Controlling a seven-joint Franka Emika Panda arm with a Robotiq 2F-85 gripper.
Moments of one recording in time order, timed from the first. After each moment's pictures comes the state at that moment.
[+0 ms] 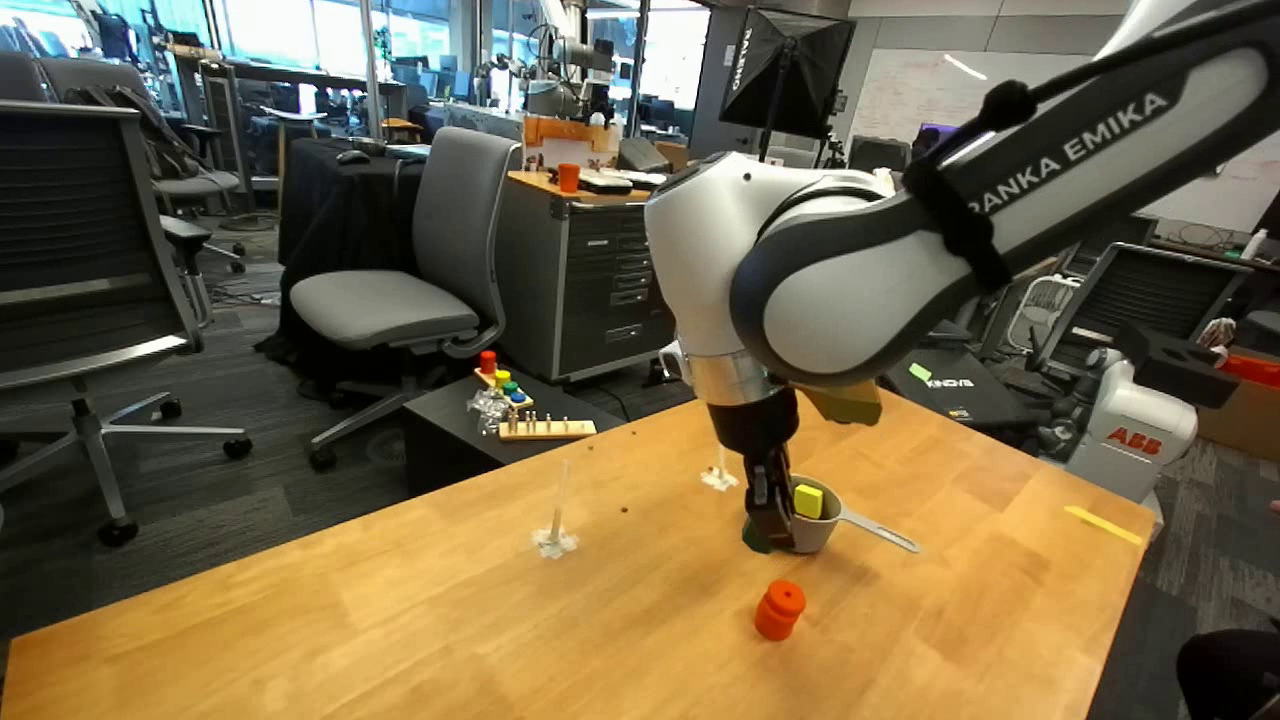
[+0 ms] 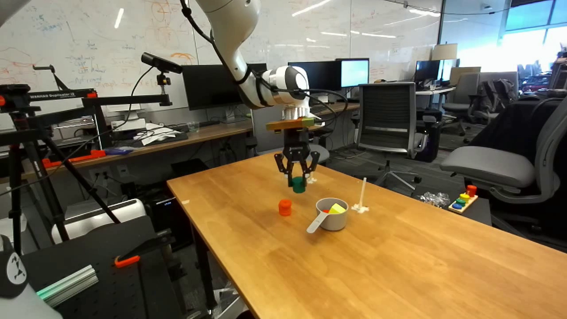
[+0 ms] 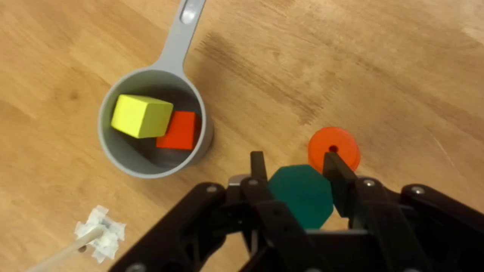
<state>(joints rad) 0.29 0.81 0.08 -1.54 -0.33 1.95 -0.12</state>
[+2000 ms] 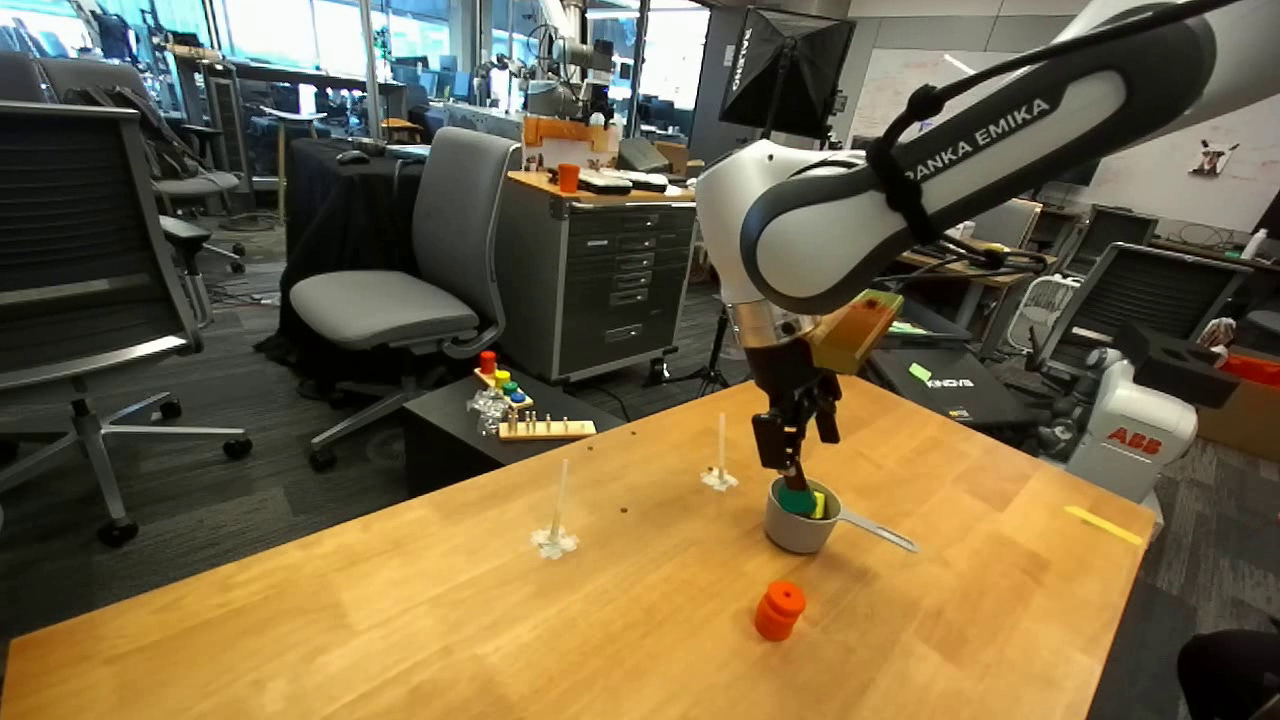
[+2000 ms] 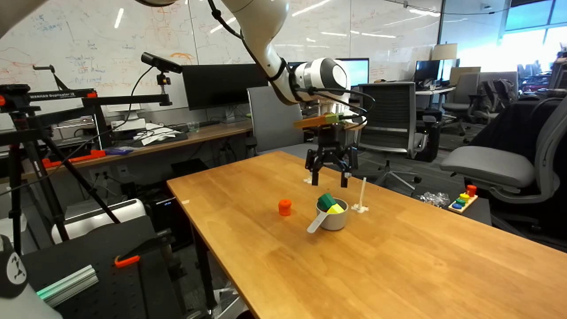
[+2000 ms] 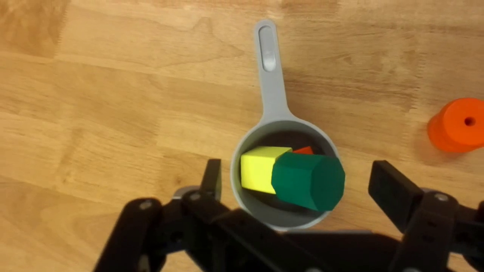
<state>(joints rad) 0.18 0.87 0.01 -1.39 -0.26 1.82 0.11</state>
